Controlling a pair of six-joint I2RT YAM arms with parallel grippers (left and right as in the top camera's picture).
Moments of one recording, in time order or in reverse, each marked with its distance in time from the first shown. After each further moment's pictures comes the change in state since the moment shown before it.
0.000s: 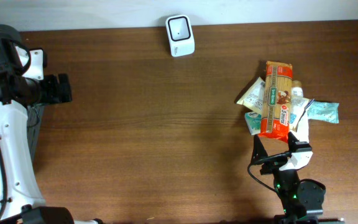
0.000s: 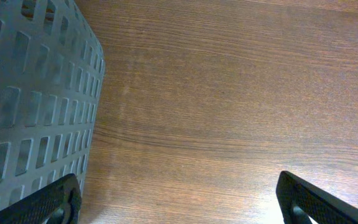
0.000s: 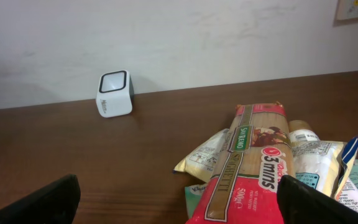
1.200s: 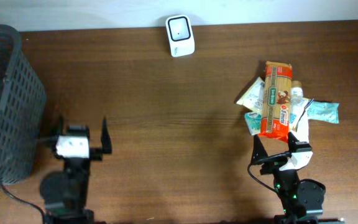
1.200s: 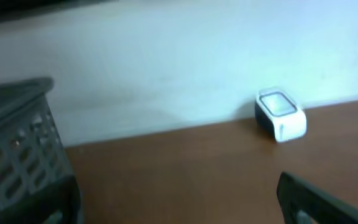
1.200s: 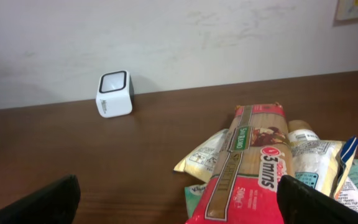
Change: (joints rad) left arm -0.214 -1.135 -1.315 1.213 0.016 0.003; right arm 0.000 0.001 0.000 0.001 0.000 0.000
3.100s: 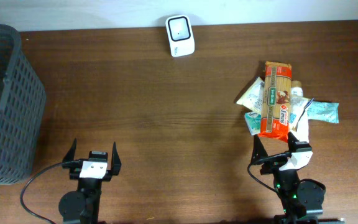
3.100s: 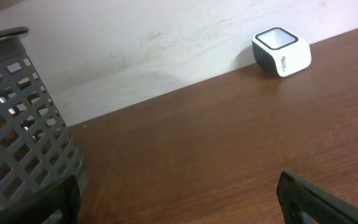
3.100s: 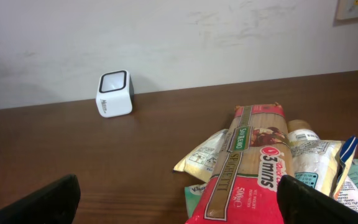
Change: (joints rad) left arm -0.001 -0.436 -0.332 -0.147 -0.004 0.169; right arm 0.000 0.000 0.000 -0.001 0.000 0.000
